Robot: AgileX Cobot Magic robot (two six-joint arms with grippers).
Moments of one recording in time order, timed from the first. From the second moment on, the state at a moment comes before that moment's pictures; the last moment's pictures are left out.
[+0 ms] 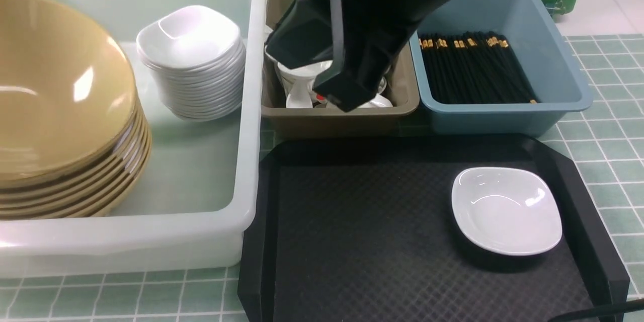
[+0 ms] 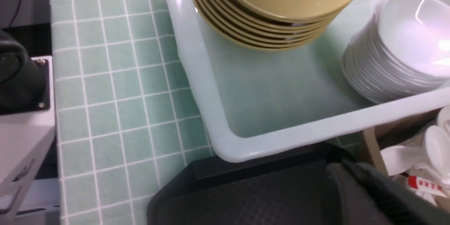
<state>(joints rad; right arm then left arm) 0.83 1.59 -1.90 0.19 1.18 -0.50 0.65 1.43 -1.35 -0.42 1.12 0.29</state>
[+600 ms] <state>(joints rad) 0.78 1.52 -1.80 -0.10 1.26 -0.31 0.59 1.41 -1.58 -0.40 1.23 0.29</state>
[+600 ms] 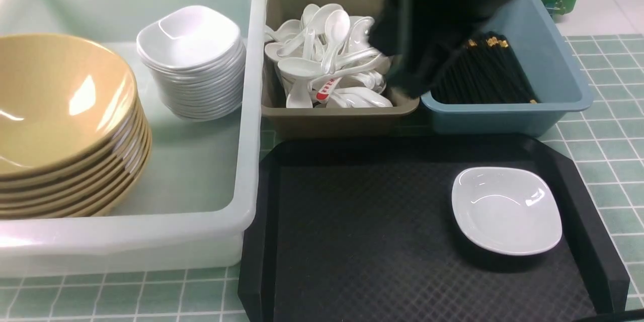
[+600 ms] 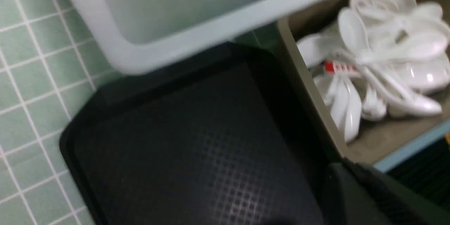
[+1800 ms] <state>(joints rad) 0.37 0.82 -0.97 -0.12 1.22 -0.11 -0.76 2.28 -1.88 -0.40 0.79 0.21</state>
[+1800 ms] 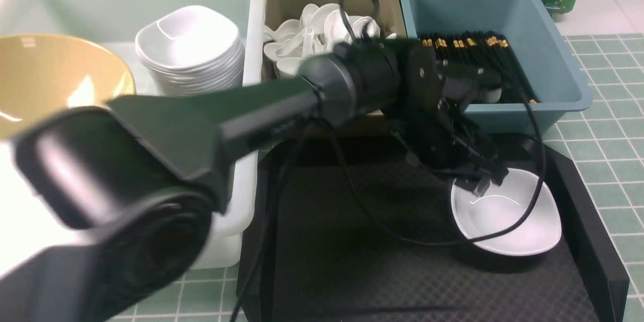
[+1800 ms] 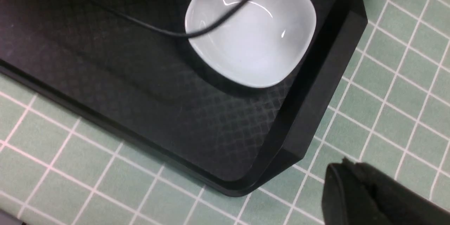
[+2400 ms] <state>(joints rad) 0.42 1.00 -1.13 0.02 1.14 -0.20 -0.72 2.15 -2.02 -0.29 1.08 0.27</state>
